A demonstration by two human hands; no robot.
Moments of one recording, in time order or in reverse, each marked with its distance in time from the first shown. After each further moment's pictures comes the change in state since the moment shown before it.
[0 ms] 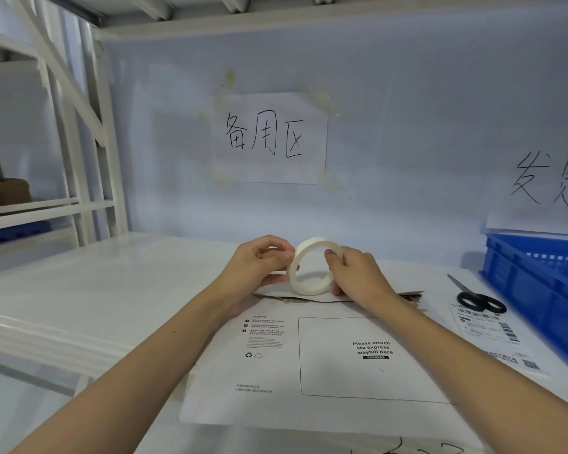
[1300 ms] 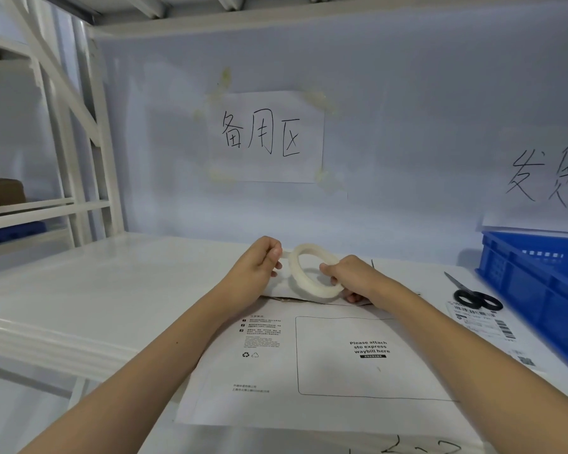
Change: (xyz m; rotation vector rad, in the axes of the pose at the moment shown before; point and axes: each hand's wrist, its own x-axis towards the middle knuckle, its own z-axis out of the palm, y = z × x) left_hand 0.004 -0.013 -0.003 0.563 0.048 0.181; right_hand 0.003 -0.010 -0.013 0.107 -0.295 0.319
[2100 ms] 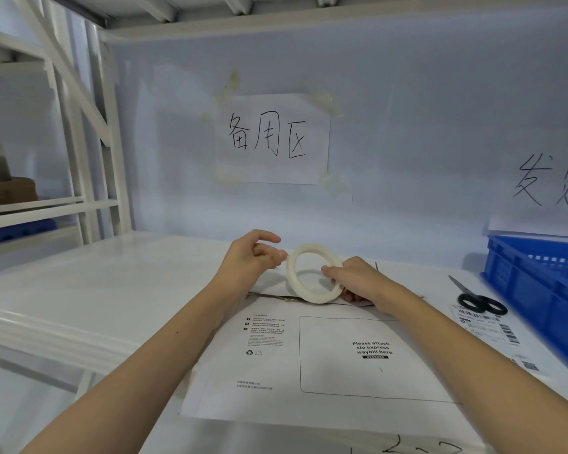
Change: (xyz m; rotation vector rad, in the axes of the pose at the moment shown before) left_hand 0.005 0.005 -0.012 -0.253 0.135 -0.144; right_hand -0.003 0.003 0.001 0.053 -0.038 -0.050
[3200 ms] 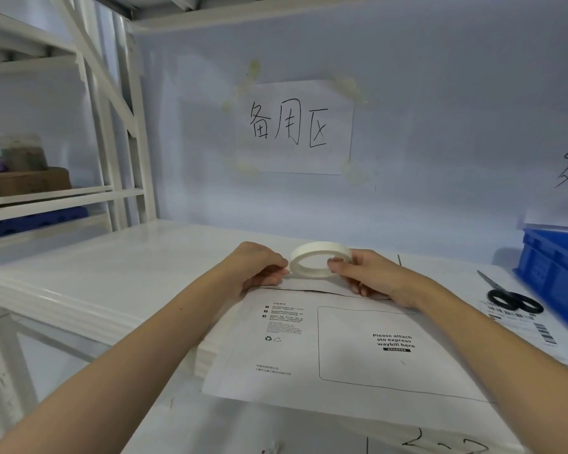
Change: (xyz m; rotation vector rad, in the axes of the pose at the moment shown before) left_hand -0.001 -0.006 -0.021 -0.060 -0.018 -0.508; right_hand -0.006 -0.001 0.004 0.078 -0.218 -0.185
